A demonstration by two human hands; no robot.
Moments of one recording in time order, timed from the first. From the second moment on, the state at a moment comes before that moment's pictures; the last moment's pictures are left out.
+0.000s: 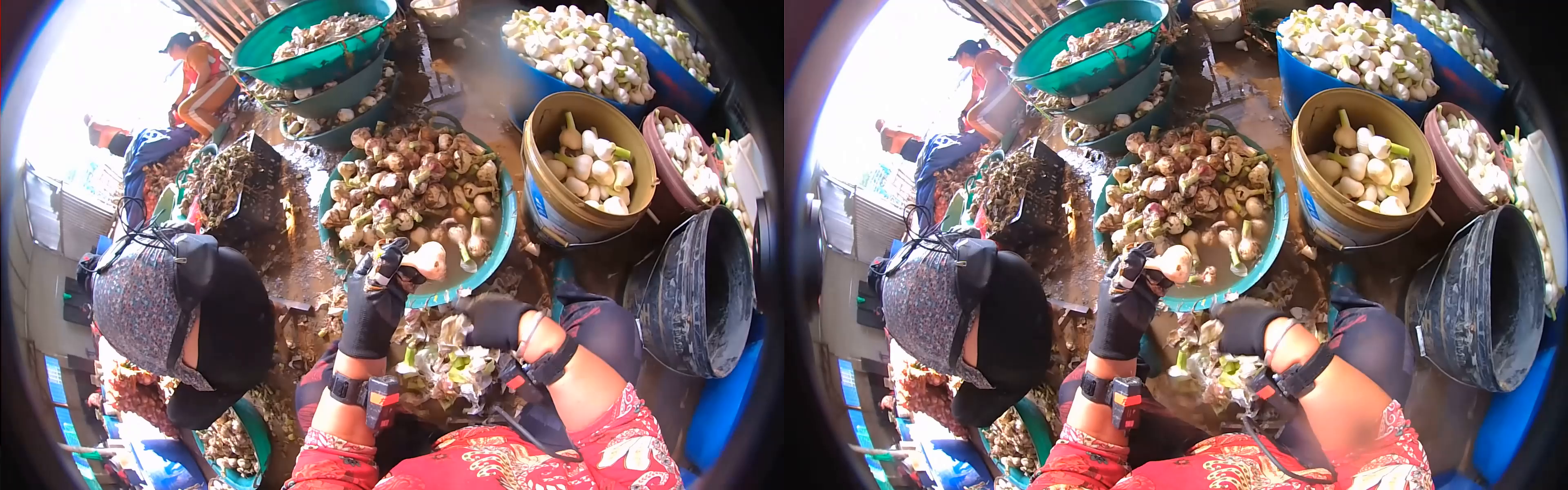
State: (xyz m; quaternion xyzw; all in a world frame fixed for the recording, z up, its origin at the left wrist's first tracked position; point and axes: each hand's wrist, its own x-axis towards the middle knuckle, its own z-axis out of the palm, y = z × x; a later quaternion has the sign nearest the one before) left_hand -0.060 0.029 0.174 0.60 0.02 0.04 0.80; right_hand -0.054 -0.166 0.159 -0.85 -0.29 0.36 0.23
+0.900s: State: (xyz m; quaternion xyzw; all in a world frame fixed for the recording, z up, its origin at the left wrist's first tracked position) left_hand -0.068 0.009 0.198 0.67 0.02 -0.05 0.74; right_hand -0.046 -0.161 0.169 -0.46 0.01 0.21 0.86
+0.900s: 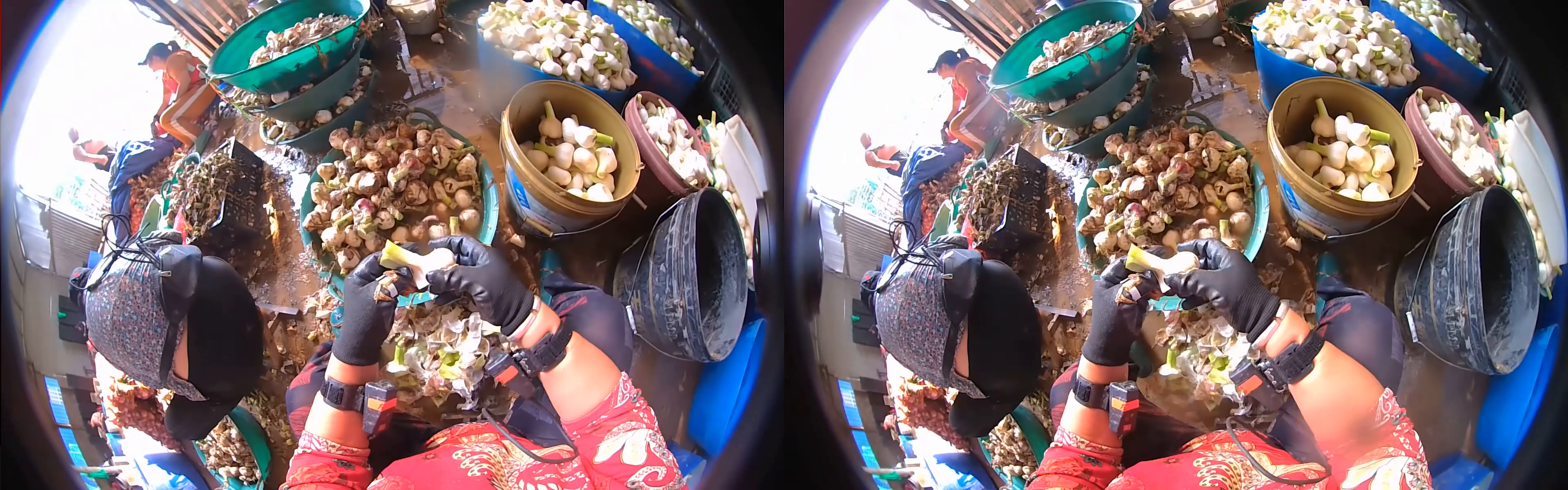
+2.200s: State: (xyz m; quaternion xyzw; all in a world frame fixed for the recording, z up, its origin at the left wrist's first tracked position) left_hand -0.071 0.008 0.184 0.51 0.05 -0.10 0.85; right_hand -0.046 -0.165 0.166 -0.44 0.05 0.20 0.88
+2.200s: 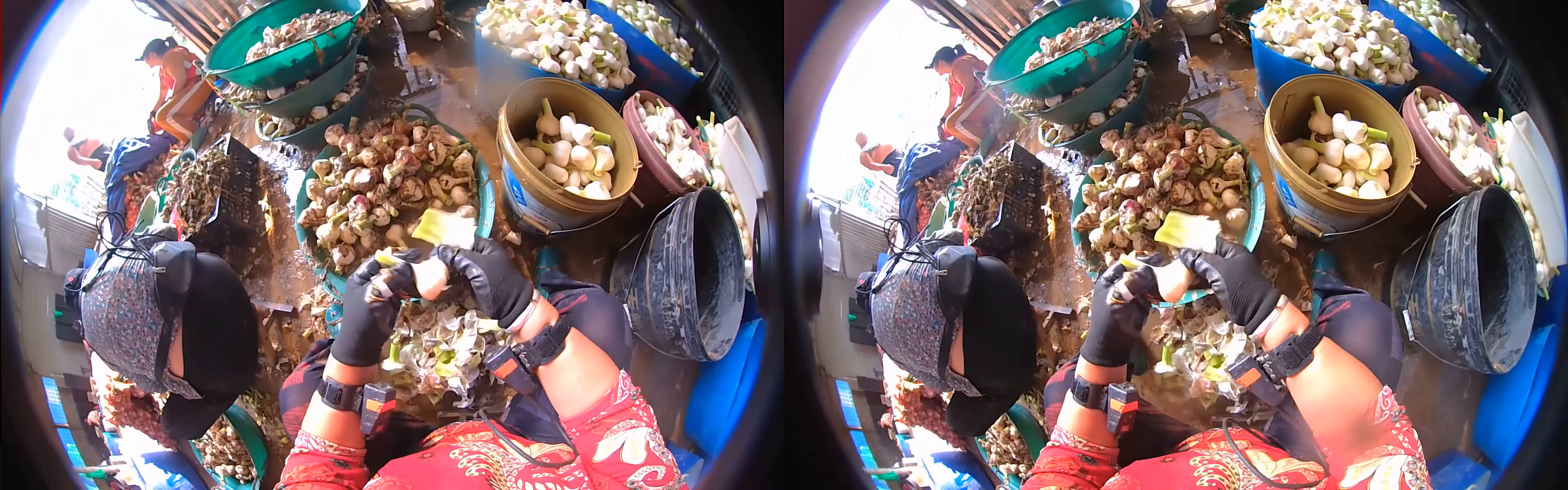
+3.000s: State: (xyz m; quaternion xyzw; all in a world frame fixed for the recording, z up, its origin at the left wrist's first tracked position) left_hand -0.066 0.003 0.168 0.60 0.00 -0.04 0.80; right_hand -0.042 -0.219 0.191 -0.83 -0.03 0.20 0.52
